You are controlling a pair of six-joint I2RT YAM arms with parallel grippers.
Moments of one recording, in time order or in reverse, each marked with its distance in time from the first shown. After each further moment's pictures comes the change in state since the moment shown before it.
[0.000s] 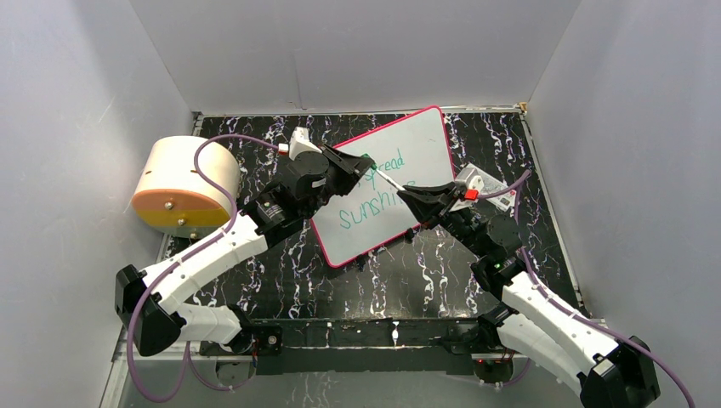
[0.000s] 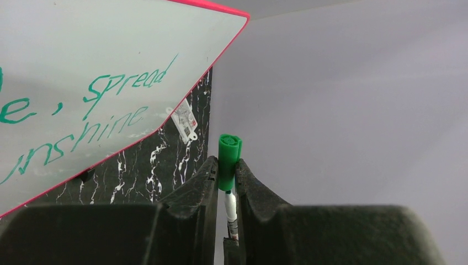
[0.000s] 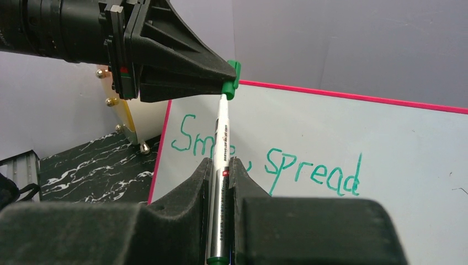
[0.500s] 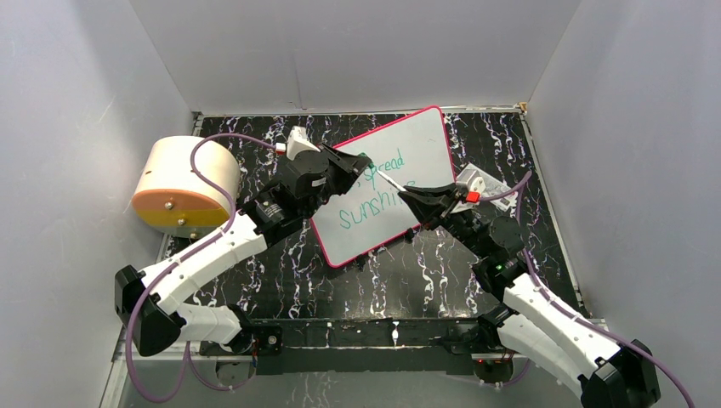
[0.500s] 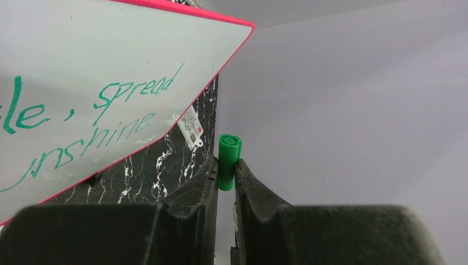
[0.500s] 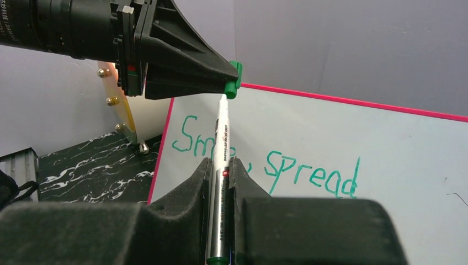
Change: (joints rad) left arm 0.000 -0.003 0.016 -0.034 -0.035 0.010; right arm 0.000 -0.027 0.000 -0.020 -0.003 -0.018
